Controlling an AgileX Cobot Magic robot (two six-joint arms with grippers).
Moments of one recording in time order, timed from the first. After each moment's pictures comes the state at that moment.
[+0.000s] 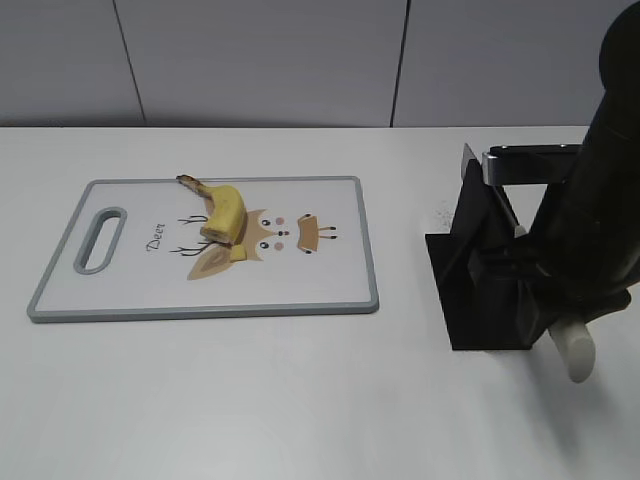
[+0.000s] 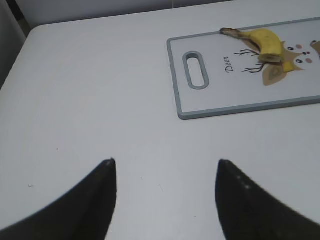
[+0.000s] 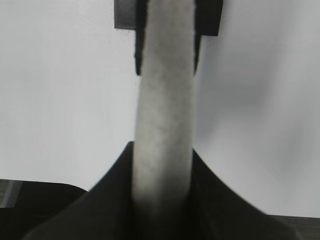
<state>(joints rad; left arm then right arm) -0.02 0.00 -0.49 -0.07 1.08 0.24 0.46 1.60 -0.99 0.10 1.02 0.37</state>
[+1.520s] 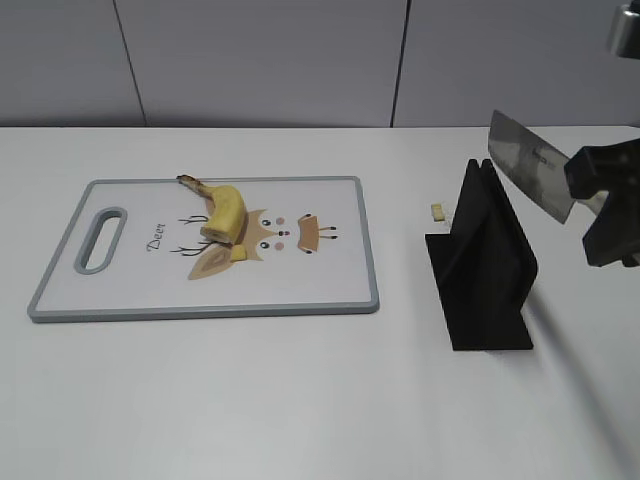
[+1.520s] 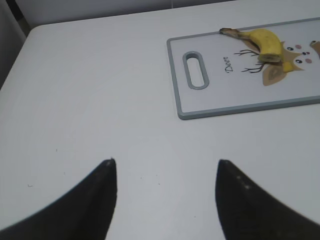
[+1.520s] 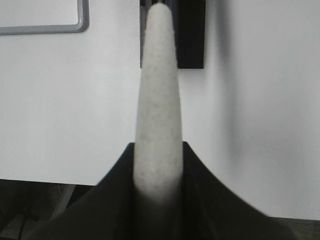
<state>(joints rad) -0.02 0.00 -0.49 -0.07 1.08 0.24 0.46 1.22 -0.99 0.05 1.05 0.47</state>
